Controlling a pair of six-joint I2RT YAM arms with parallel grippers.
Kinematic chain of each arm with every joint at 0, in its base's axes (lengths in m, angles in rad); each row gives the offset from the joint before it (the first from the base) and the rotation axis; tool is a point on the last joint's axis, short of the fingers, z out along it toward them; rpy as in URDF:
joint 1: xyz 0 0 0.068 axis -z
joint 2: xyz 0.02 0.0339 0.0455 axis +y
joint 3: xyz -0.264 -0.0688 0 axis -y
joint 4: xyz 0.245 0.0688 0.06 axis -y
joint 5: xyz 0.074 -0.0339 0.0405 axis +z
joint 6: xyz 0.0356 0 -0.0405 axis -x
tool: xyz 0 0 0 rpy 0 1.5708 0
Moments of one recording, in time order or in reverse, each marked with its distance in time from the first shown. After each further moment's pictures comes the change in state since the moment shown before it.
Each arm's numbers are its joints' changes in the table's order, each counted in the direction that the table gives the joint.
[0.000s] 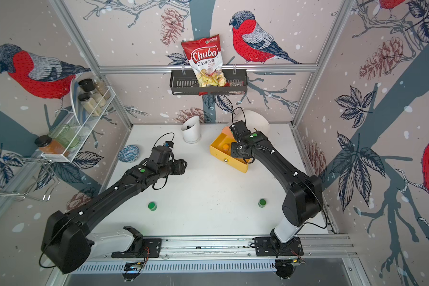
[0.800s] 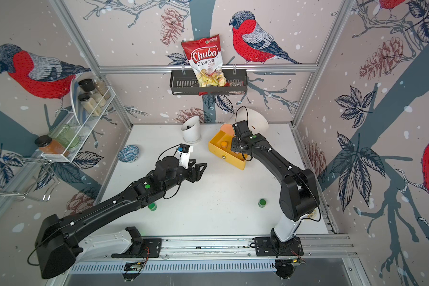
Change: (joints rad) left arm 0.314 -0.087 -0.076 0.369 0.050 -0.061; right arm 0.045 0.067 -0.068 0.286 -0.011 0.019
